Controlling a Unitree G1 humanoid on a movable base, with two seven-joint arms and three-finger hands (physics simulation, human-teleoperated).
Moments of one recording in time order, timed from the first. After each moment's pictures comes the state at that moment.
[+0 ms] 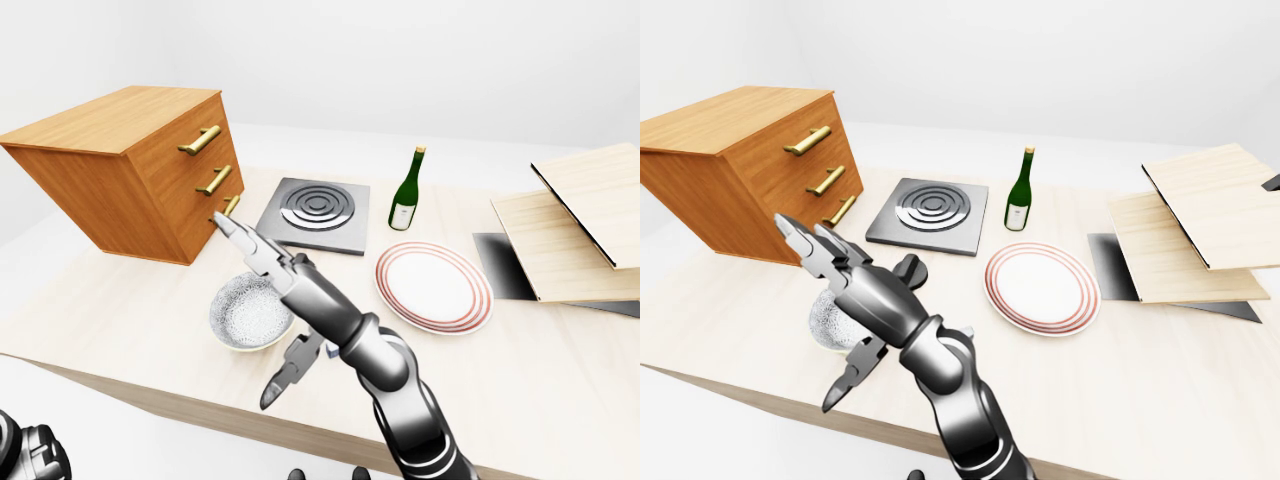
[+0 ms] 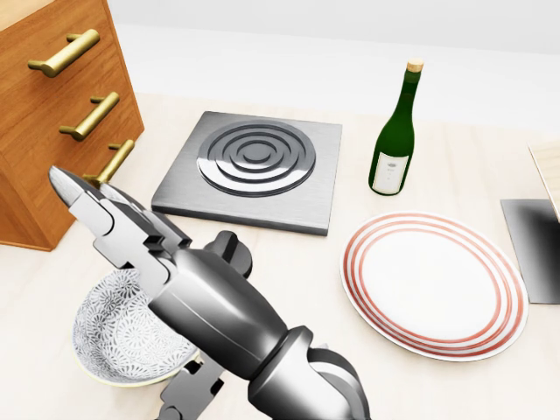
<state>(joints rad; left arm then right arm) -0.56 0.83 0.49 -0.81 -1.50 0.09 0.52 -0.18 0.15 0.49 -0.43 -0.46 0.09 0.45</state>
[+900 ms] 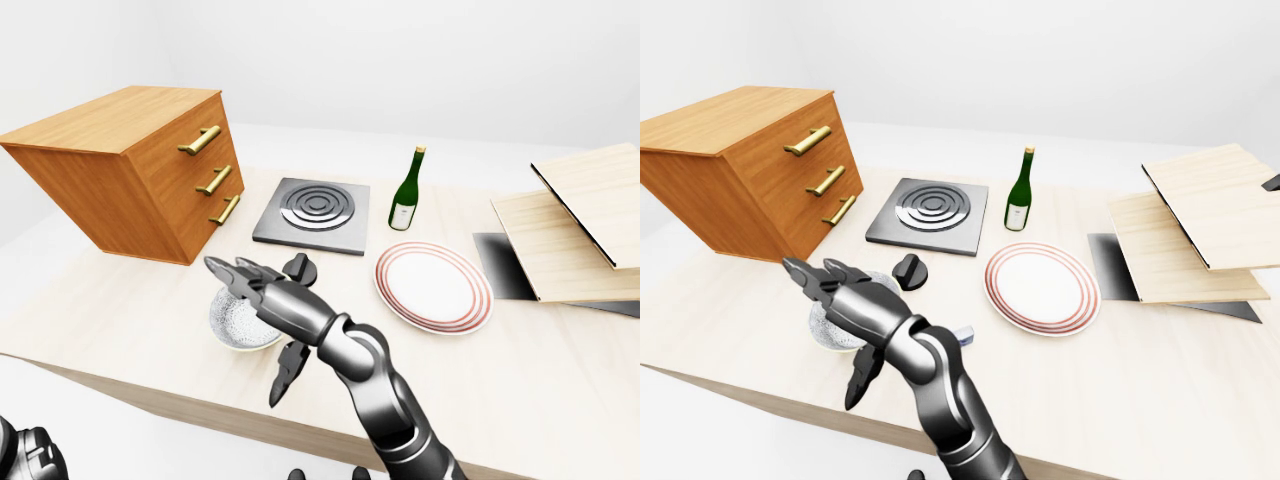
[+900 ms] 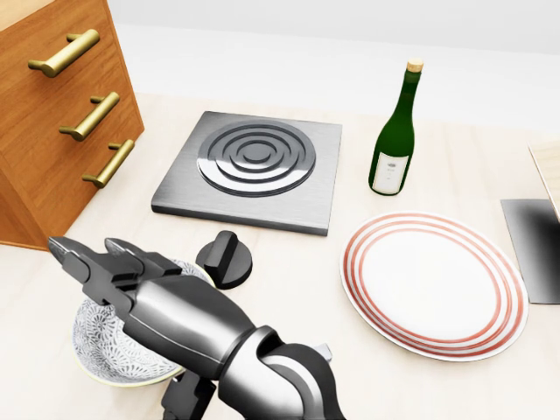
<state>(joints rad) -0.55 0.84 0.50 -0.82 -1.51 0.09 0.52 -0.21 0.20 0.50 -0.24 -0.75 0.09 0.59</state>
